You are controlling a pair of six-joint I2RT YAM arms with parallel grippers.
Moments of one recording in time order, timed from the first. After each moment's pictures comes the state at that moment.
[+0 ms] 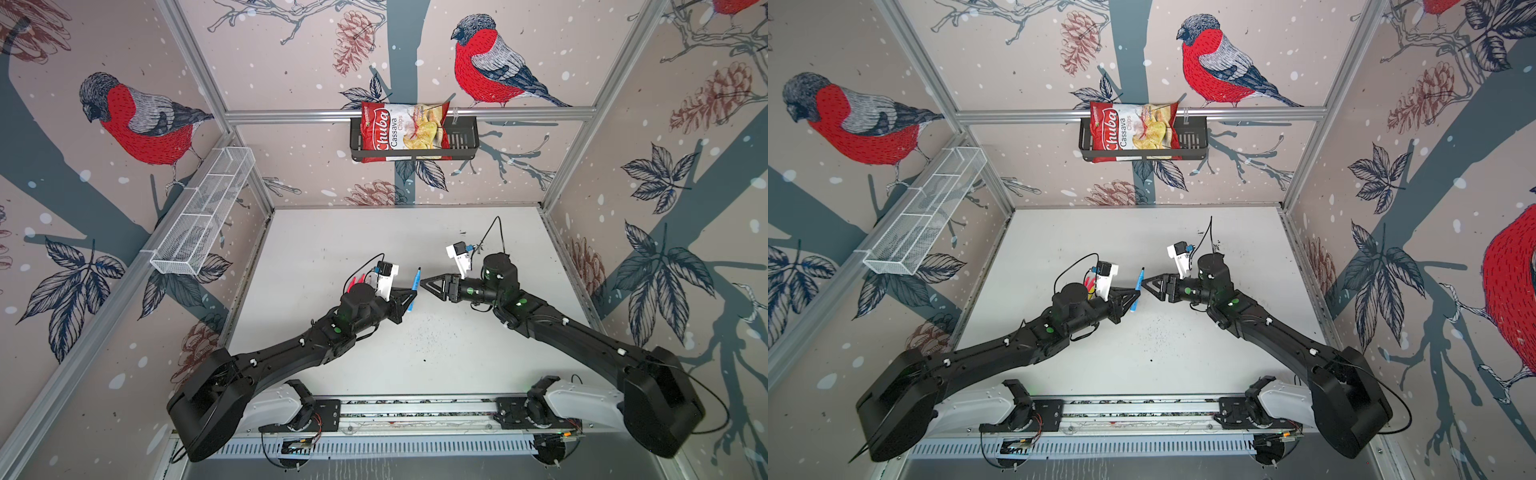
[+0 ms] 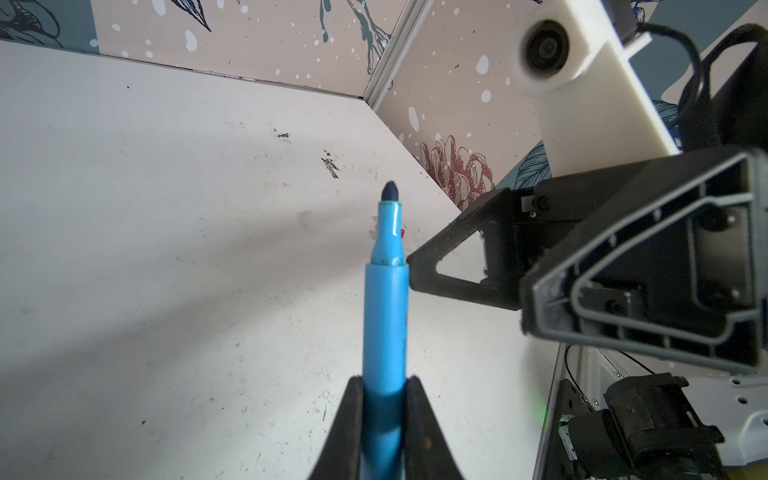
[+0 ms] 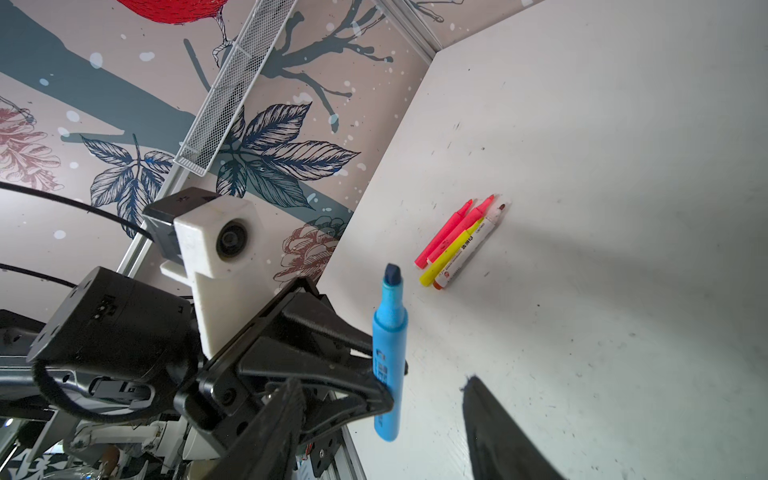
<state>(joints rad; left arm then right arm) -0.79 1.20 0.51 0.43 0.20 -0.49 0.62 1.22 0.69 0.21 -0.63 0.66</state>
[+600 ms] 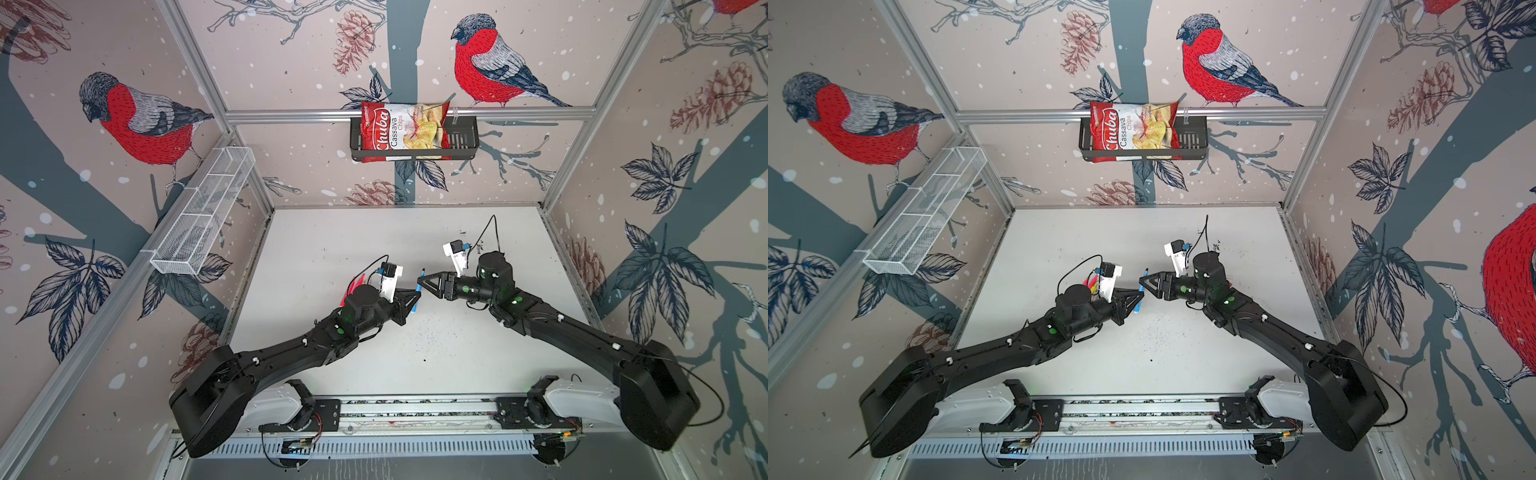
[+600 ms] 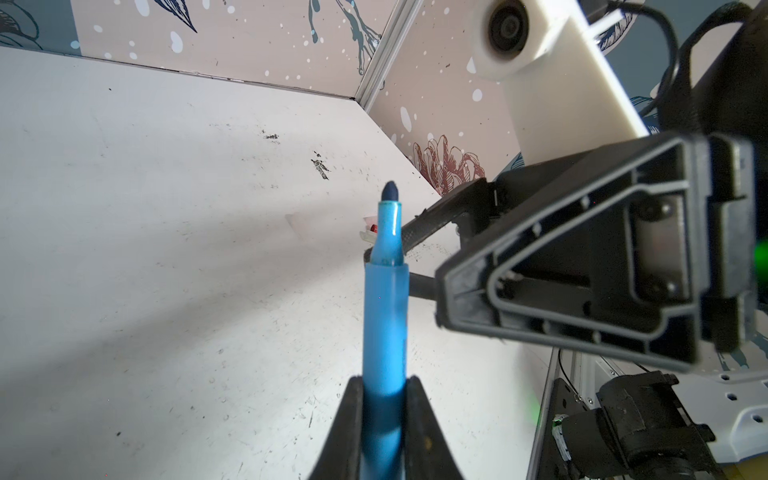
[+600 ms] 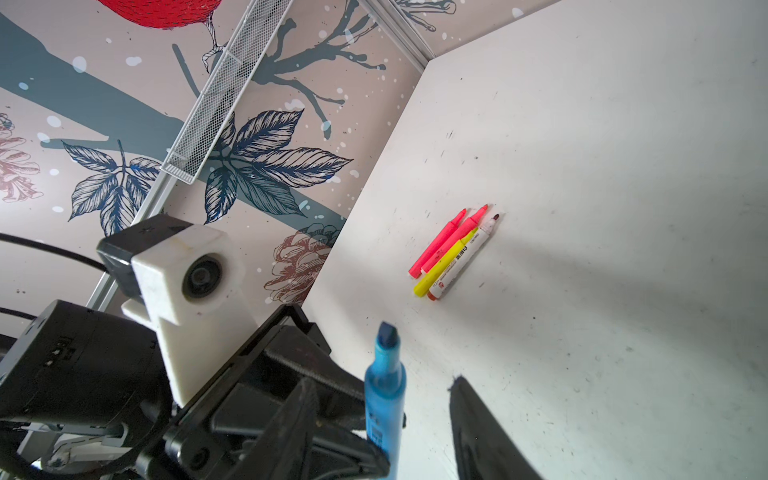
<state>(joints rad) -0.83 1.21 0.53 0.45 0.17 -0.50 0.65 1.25 0.70 0.22 -0.57 0.66</state>
